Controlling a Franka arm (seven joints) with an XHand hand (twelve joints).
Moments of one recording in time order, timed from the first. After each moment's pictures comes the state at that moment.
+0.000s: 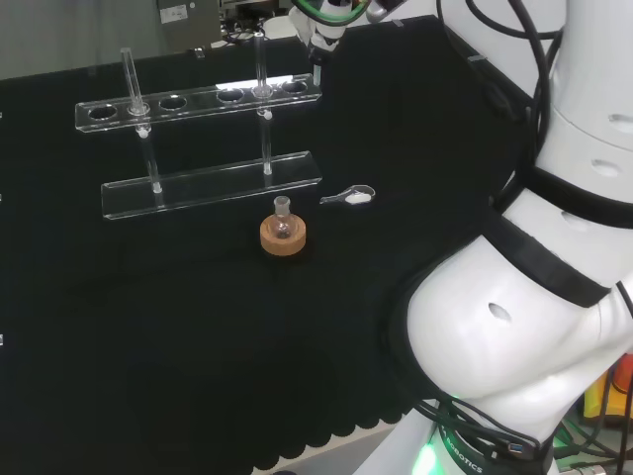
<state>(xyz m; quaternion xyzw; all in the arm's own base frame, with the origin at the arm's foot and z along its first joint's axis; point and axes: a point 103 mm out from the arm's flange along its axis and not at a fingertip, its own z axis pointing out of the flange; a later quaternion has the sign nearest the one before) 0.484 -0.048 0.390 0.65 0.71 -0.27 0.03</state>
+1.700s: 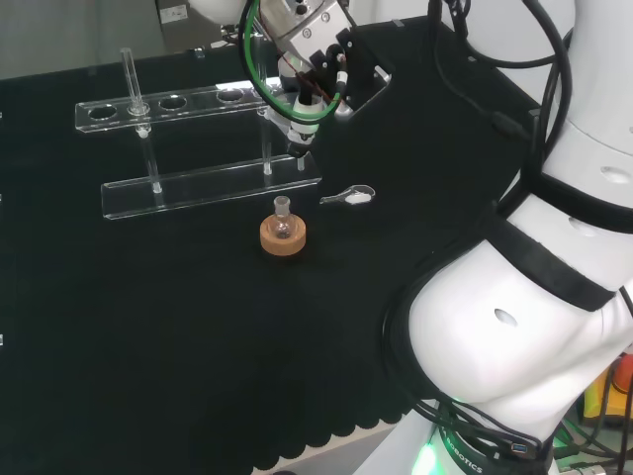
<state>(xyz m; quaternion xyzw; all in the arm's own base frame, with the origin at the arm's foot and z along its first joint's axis) 0.422 0.015 0.295 0.64 0.70 -0.32 0.03</state>
